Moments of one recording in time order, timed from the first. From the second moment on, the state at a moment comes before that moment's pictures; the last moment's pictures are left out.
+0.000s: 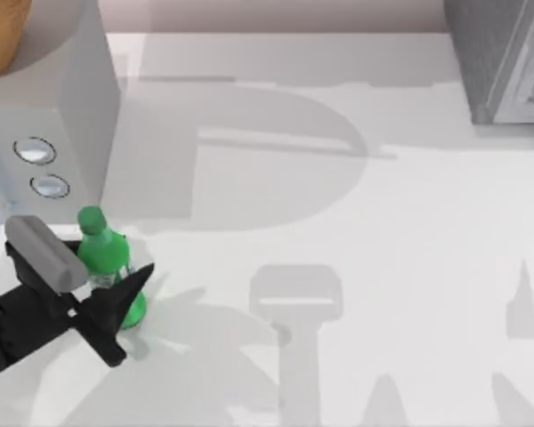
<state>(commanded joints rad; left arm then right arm) -0.08 1.89 0.14 1.47 0.73 0.21 0.00 0.00 0.00 0.00 0.00 0.00</state>
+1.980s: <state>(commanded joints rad) -1.48 -0.17 1.18 -1.64 -0.67 -0.16 0.00 0.00 0.00 0.00 0.00 0.00</state>
